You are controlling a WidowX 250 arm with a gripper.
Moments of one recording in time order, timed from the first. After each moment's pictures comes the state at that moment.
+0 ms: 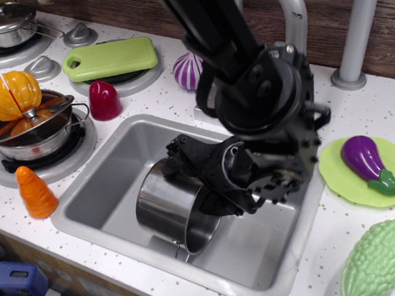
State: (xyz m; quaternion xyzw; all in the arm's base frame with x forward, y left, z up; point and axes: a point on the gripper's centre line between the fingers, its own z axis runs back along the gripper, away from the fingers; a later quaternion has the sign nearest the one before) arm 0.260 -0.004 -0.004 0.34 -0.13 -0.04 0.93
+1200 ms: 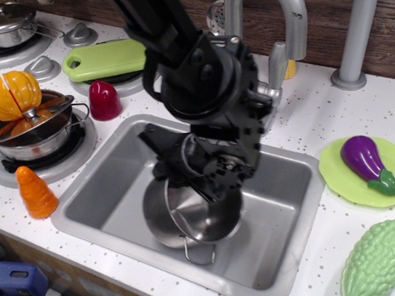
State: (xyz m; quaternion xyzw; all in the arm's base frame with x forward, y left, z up) arm 0.264 0.026 -0.002 0.31 -0.14 -0.06 0.94
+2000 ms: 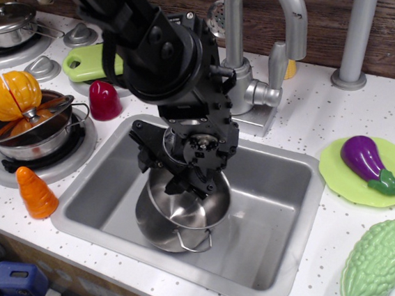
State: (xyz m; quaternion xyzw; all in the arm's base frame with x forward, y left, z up) arm 0.265 0.032 -0.002 0.25 -0.14 -0.07 0.96
